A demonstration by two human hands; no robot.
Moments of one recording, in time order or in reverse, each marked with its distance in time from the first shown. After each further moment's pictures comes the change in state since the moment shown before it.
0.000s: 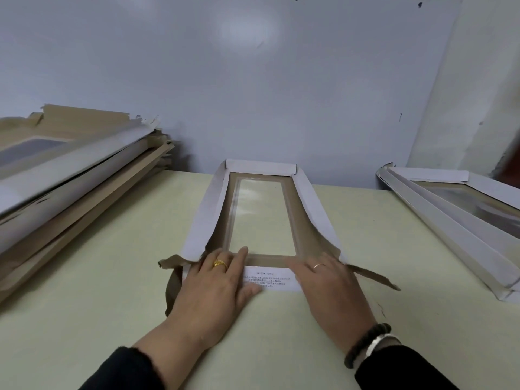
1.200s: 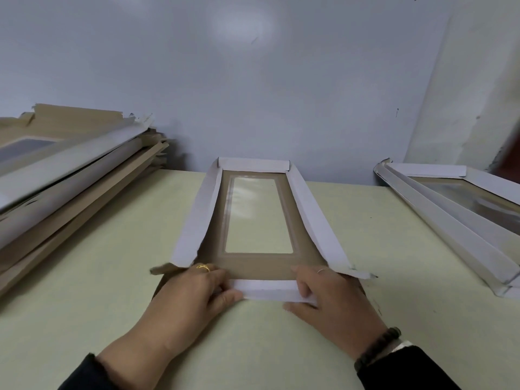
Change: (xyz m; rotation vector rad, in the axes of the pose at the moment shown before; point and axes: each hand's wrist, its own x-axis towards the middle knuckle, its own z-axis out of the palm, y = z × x) left_hand -0.014 -0.012 -0.023 -0.261 0.058 0.059; right_hand -0.015 0.011 -0.006 0.263 -0.157 0.080
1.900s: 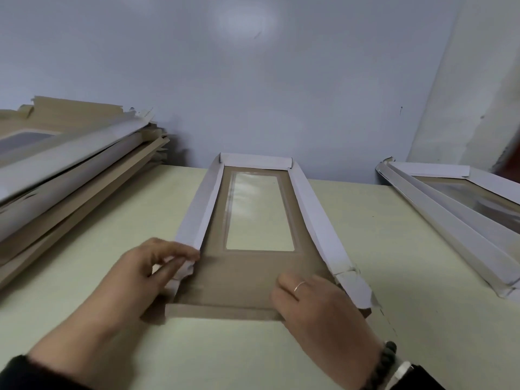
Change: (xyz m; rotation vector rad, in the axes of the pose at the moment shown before) left_hand -0.009 -0.032 -0.033 -0.564 0.157 -0.232; right_hand -0.005 -0.033 -0.005 -0.429 0.284 -0.464
